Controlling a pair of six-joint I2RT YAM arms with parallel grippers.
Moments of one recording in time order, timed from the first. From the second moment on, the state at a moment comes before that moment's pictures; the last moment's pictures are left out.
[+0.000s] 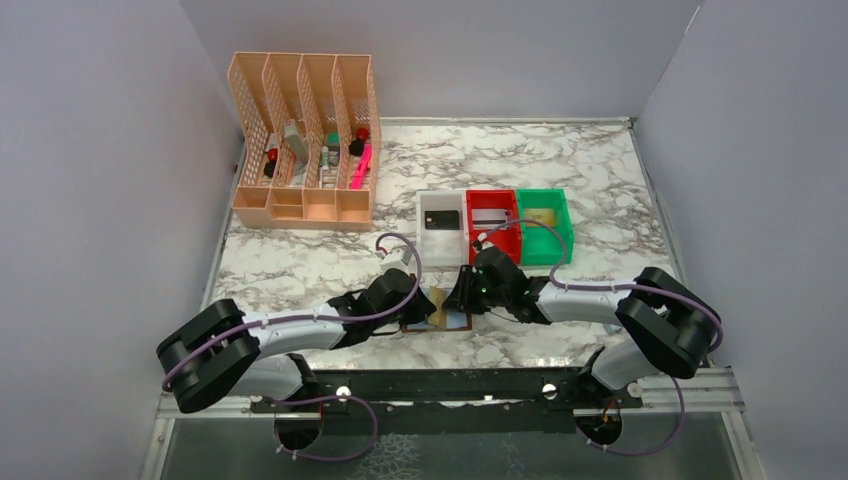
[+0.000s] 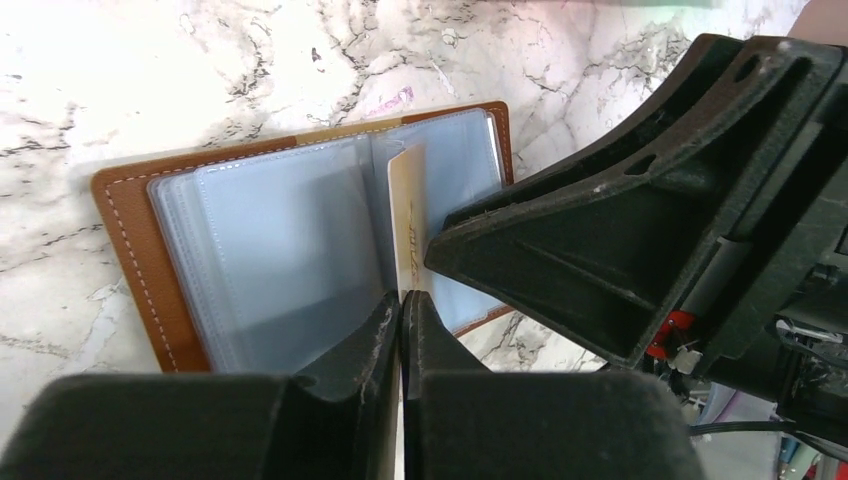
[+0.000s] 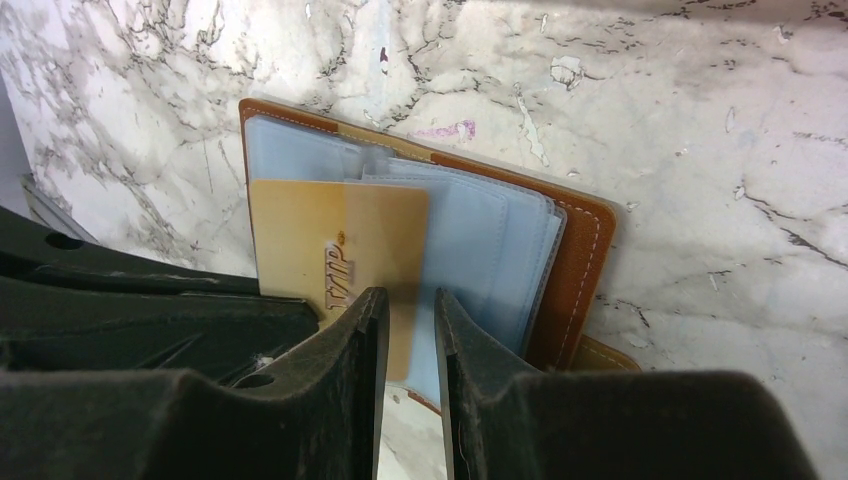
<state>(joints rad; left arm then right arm) -0.96 1.28 0.40 0.23 -0.11 -0.97 0.86 1.49 0.54 0.18 -0.09 0.87</state>
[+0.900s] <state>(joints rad) -0.96 1.07 0.41 0.04 -0.20 -0.86 0.86 1.33 0.57 0.06 -0.13 0.76</state>
